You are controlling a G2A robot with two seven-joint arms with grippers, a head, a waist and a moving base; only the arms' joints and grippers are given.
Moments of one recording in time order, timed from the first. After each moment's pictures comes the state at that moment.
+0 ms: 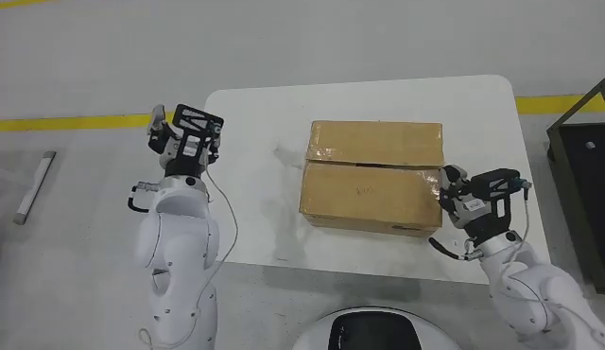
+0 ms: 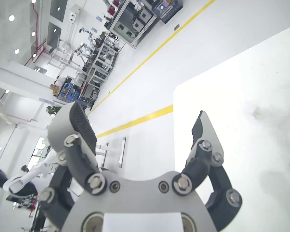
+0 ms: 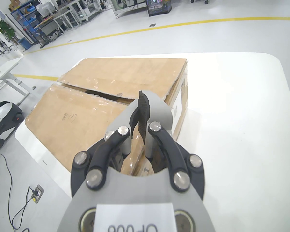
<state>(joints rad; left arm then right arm) 1.09 -1.45 -1.48 -2.02 2.17 -0.33 -0.61 -1.63 -1.26 1.53 -2.07 -1.06 -0.03 0.18</state>
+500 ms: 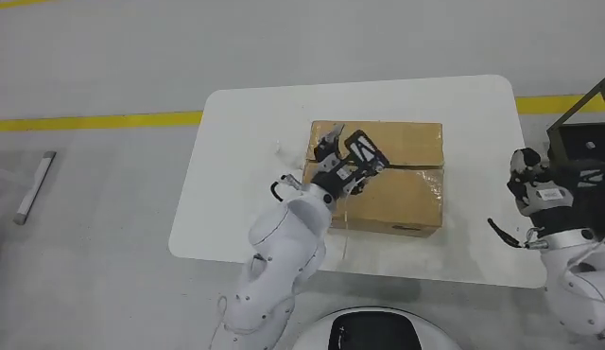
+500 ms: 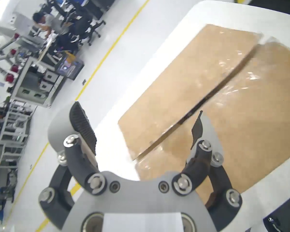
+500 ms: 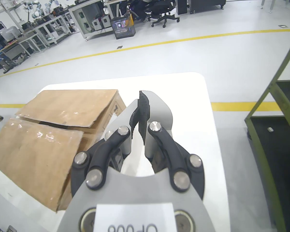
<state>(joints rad) 0.98 -1.50 -0.99 -1.83 1.88 -0.44 -0.62 -1.70 -1.26 1.78 -2.11 -1.01 0.00 0.14</state>
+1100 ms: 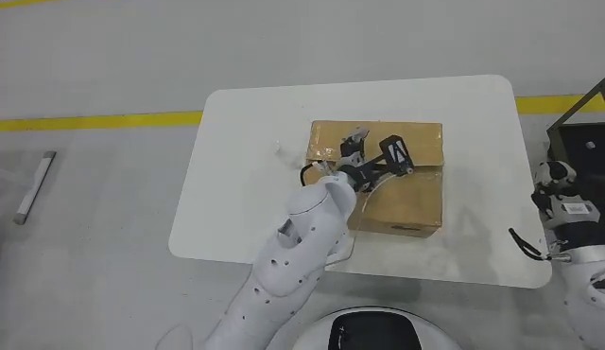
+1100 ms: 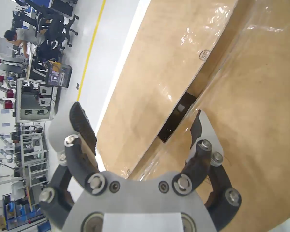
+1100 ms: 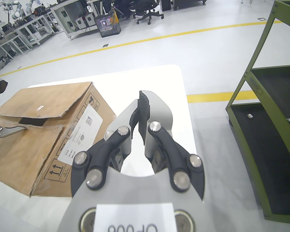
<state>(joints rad) 0.81 -1.53 -0.89 -1.56 1.99 -0.48 -0.63 -1.79 -1.26 1.85 -2.12 -0.98 0.01 0.11</state>
